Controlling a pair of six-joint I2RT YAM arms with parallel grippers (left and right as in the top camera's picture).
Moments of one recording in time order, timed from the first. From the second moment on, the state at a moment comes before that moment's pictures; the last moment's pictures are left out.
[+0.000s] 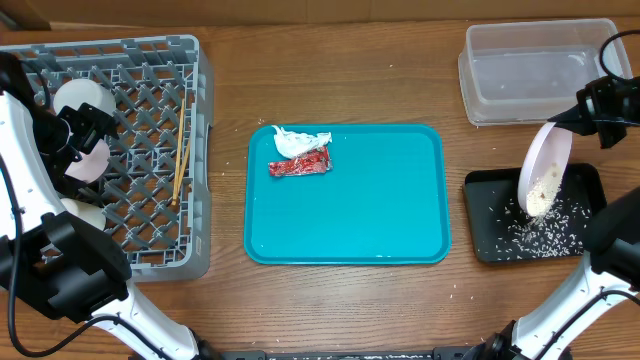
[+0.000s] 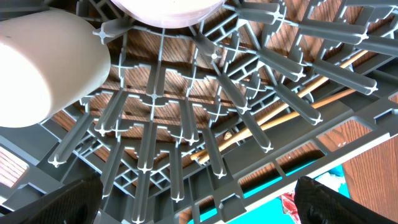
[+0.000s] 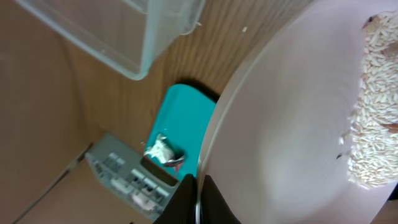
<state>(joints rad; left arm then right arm) 0.52 2.01 2.02 -1.53 0.15 -0.55 -0.52 2.15 2.15 -1.64 -0.66 0.50</state>
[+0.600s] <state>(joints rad) 0.52 2.01 2.02 -1.53 0.15 -0.55 -0.58 2.06 2.11 -1.64 -0.75 0.41</state>
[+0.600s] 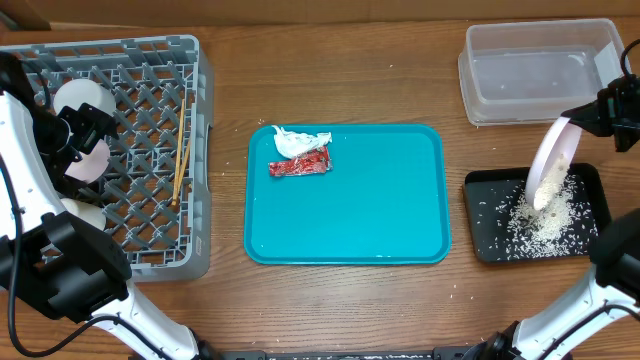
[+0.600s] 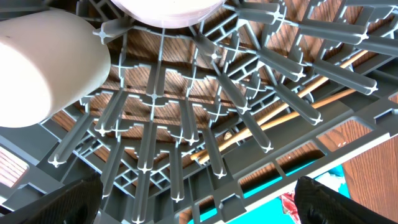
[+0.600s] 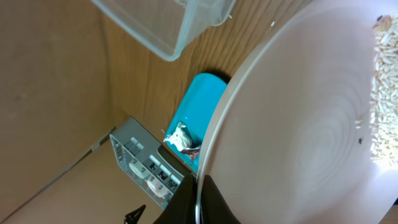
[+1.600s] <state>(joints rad) 0.52 2.01 2.02 -1.53 0.15 -0.55 -0.67 2.02 1.93 -1.64 -0.98 0.21</state>
